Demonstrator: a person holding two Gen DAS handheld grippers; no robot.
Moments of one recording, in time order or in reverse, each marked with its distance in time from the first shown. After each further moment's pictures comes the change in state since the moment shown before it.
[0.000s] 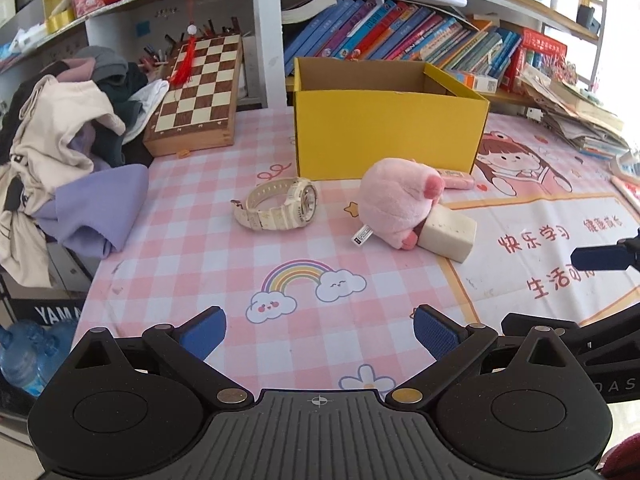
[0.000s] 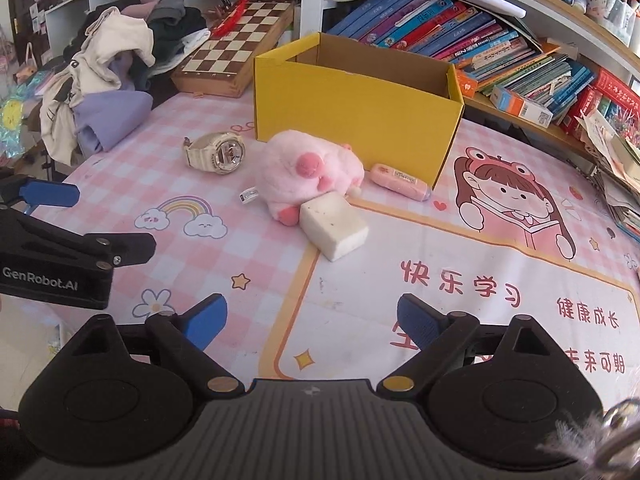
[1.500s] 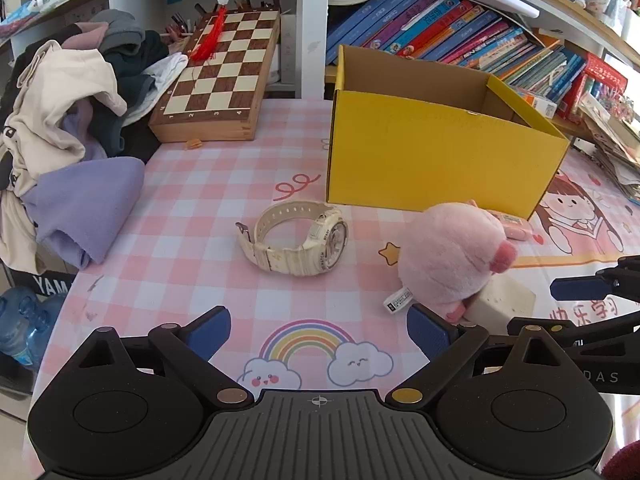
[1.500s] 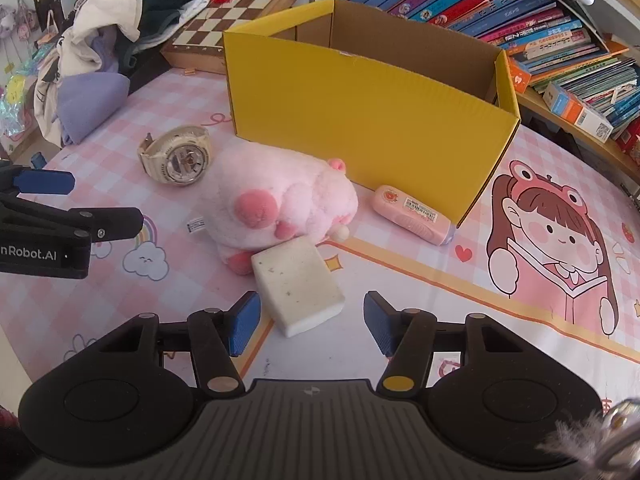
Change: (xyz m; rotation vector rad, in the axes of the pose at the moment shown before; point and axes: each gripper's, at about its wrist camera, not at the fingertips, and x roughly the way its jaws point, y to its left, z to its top) left arm 0.073 0.008 0.046 -0.140 0.044 0.071; right arm 0.090 -0.047 0.062 -0.089 0.108 0.108
